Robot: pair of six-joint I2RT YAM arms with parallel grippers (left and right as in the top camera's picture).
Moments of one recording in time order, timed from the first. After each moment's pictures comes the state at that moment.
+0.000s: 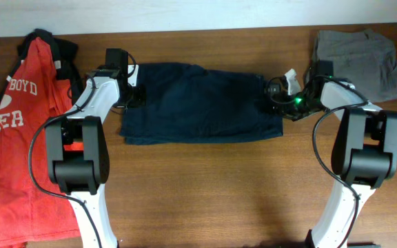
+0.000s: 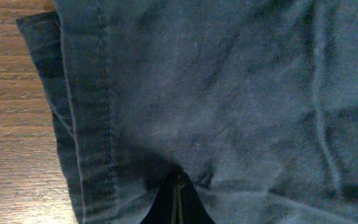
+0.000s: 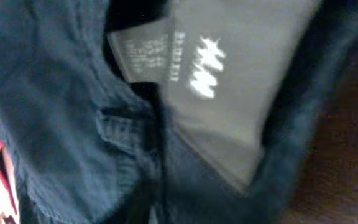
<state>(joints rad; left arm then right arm) -0.06 2.24 1.65 -0.67 0.10 -0.03 -0.15 2.19 1.45 -0.68 -0.73 -0.07</state>
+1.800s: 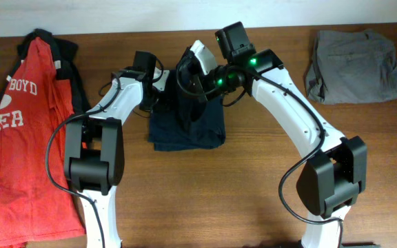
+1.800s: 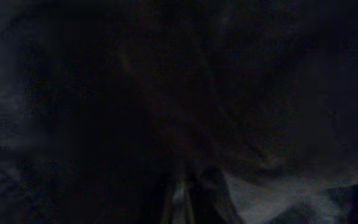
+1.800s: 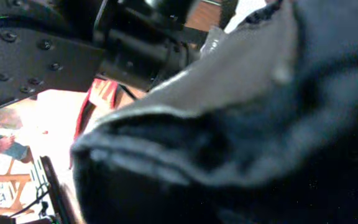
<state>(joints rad) -0.20 2.26 1.67 -0.73 0.32 -0.06 0.40 2.00 1.83 -0.83 -0.67 0.00</state>
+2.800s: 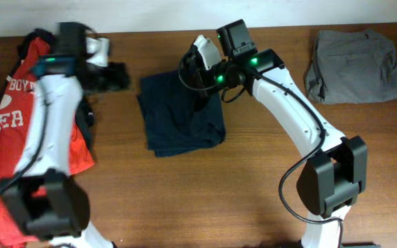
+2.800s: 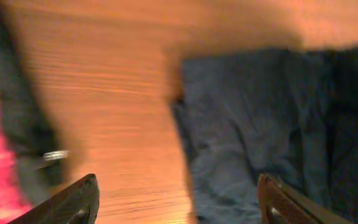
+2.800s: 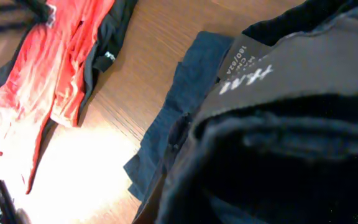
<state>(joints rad) 0.07 1.85 1.75 -0.99 0.21 -0.05 0.41 2.01 1.83 -0.76 -0.54 0.01</state>
